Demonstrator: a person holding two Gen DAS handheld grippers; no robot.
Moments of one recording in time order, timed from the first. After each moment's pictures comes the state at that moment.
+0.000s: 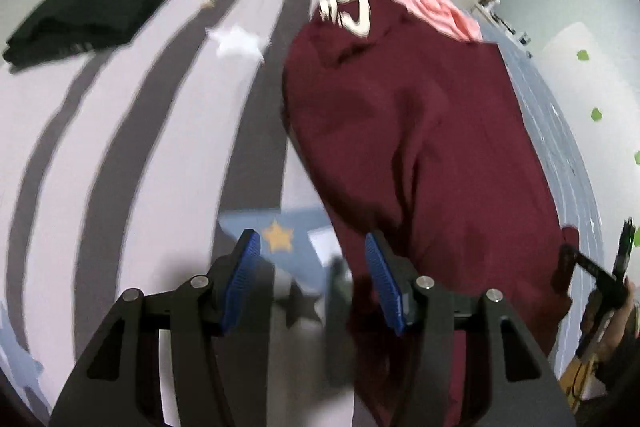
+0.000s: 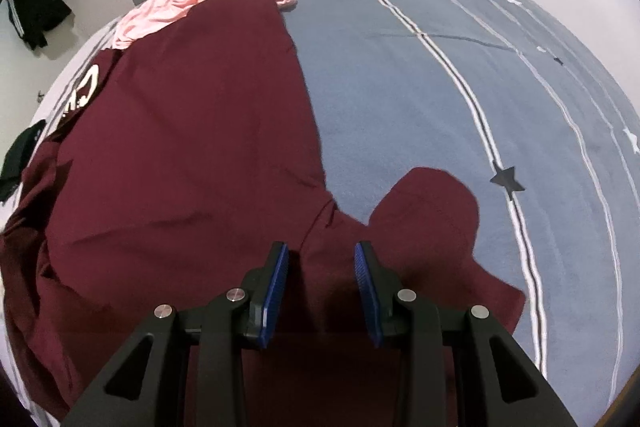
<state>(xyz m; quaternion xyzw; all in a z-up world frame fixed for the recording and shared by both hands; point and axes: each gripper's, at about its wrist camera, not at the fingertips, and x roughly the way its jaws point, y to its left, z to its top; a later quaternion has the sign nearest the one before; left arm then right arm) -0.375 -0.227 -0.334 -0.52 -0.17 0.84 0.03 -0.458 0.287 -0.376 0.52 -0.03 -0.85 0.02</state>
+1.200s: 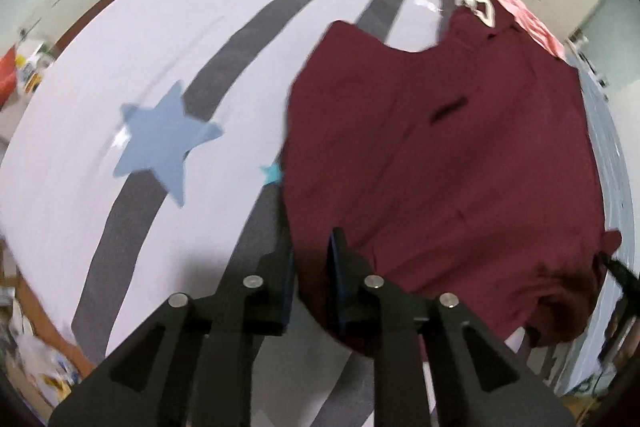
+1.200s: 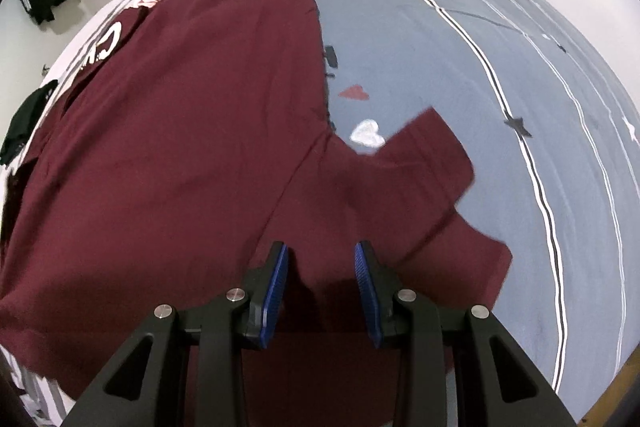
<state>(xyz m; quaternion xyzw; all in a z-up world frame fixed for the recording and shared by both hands) -0.178 -0.305 -0.329 -0.54 -0.20 0.80 -0.17 -0.401 0.271 -0.379 0.55 -0.01 -0.84 0.02</state>
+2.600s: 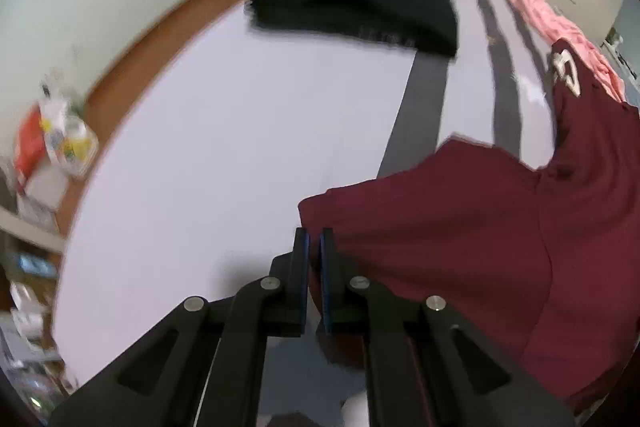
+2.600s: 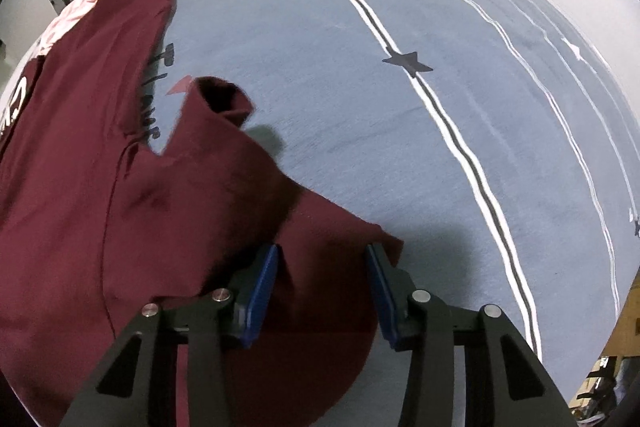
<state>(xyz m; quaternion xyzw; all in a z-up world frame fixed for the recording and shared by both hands) -0.278 -0.447 -0.331 -0.53 -0.13 0.81 -0.22 -0.410 0.357 -0.401 0.57 -0.06 -0.81 -0.11</state>
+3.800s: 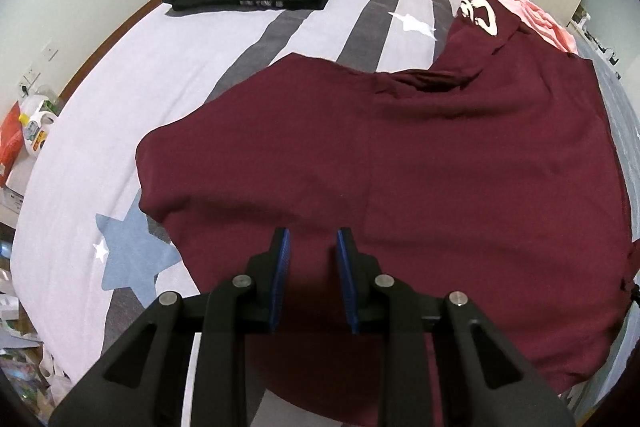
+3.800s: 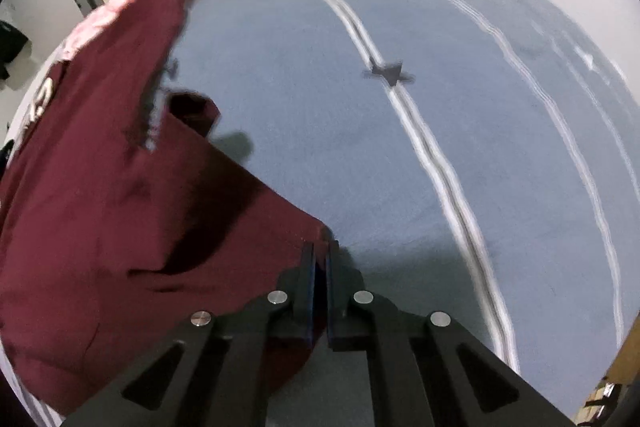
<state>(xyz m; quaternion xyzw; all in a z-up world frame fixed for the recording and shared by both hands) -0.272 -0.288 -0.325 -0.53 -0.12 0.82 -0.17 -0.346 0.405 -0.376 0.53 -0.07 -0.84 -0.06</state>
